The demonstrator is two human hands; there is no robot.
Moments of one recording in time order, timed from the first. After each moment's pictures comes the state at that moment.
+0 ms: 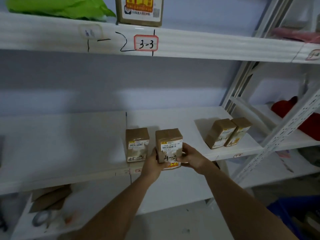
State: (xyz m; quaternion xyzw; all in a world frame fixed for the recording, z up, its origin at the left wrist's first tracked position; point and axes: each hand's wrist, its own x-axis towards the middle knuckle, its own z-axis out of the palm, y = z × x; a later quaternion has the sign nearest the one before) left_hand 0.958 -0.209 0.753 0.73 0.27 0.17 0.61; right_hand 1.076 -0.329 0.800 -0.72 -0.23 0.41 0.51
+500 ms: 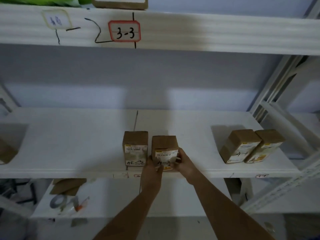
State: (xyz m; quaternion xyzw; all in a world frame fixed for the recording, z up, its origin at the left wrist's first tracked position) left_hand 0.995 -0.227 0.730 0.74 0.49 0.22 0.39; right_hand 1.114 -0.283 0.743 -0.71 -0.27 0.40 0.52
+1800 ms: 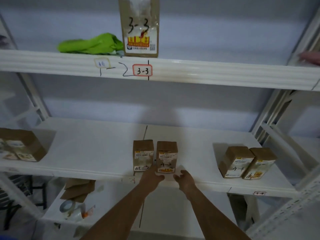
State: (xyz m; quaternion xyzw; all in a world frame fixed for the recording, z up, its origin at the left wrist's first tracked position) left_hand 0.965 -0.229 0.777 0.73 0.45 0.11 0.49; right_hand 1.093 -0.301 0.738 -0.80 -0.20 0.37 0.43
